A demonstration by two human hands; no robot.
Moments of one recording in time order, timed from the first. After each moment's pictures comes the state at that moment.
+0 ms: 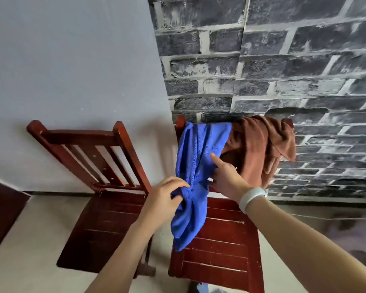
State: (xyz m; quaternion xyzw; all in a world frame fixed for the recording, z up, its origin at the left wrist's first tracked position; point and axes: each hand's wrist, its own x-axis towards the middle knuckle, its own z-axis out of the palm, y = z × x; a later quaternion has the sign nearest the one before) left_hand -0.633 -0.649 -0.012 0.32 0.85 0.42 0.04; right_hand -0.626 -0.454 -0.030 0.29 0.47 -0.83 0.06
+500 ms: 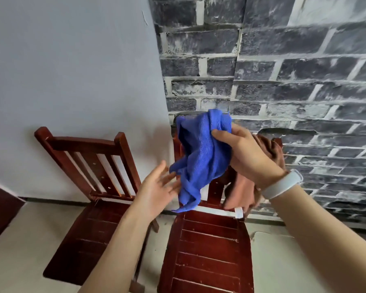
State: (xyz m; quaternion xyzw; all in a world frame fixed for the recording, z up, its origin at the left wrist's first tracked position) left_hand -0.633 -0.617 0.051 -0.12 0.44 0.84 0.31; right_hand -0.608 -0.429 0.110 0.02 0.61 -0.79 -0.07
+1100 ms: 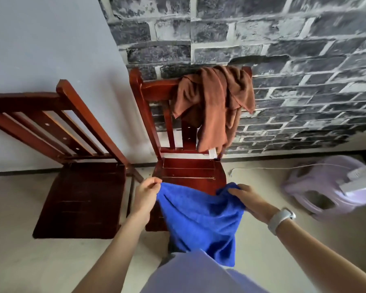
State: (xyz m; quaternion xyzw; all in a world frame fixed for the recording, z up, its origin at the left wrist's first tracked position) left_hand -0.548 -0.611 -0.098 -0.11 0.79 0.54 0.25; right_hand -0.425 -0.377 -0.129 0.42 0.64 -0.63 0.15
